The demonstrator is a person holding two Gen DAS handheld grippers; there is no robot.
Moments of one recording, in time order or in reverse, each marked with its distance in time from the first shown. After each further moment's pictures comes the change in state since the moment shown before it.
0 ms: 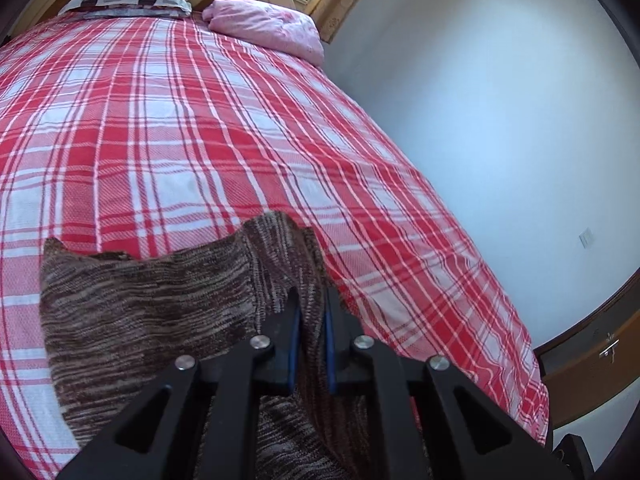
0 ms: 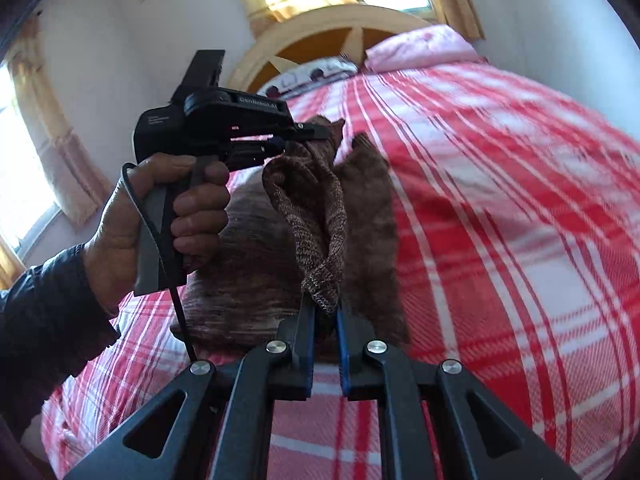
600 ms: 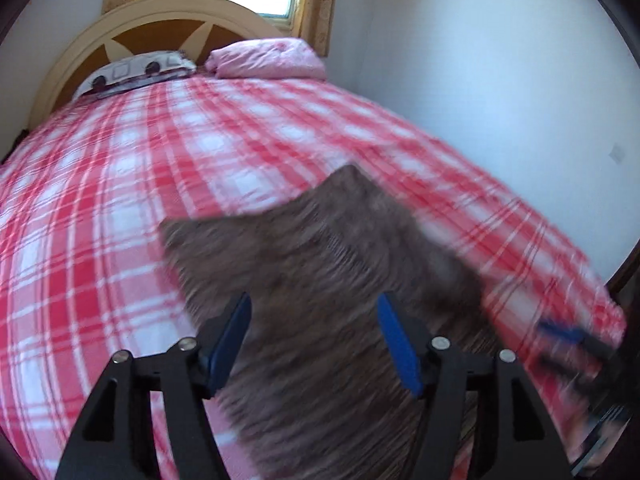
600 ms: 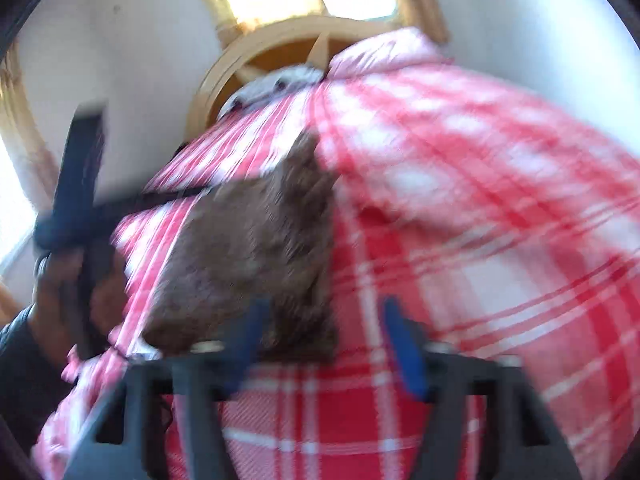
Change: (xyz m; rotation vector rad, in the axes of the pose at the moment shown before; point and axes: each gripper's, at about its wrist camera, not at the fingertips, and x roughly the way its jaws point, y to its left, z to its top) left arm -0.072 0.000 -0.075 0.261 -0.066 0.286; right arm -0.028 -0.020 0.004 0.026 -0.092 -0.140
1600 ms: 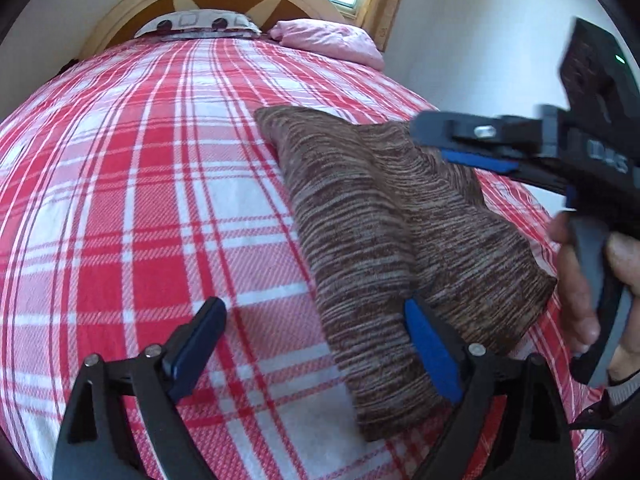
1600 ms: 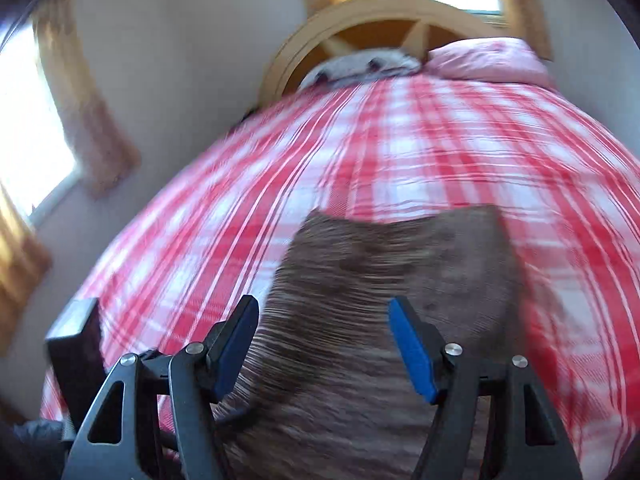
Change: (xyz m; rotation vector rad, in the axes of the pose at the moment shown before) left arm -0.012 0.051 -0.078 -0.238 0.010 0.029; right arm 0.123 0.117 0.093 -0.236 0.174 0.236
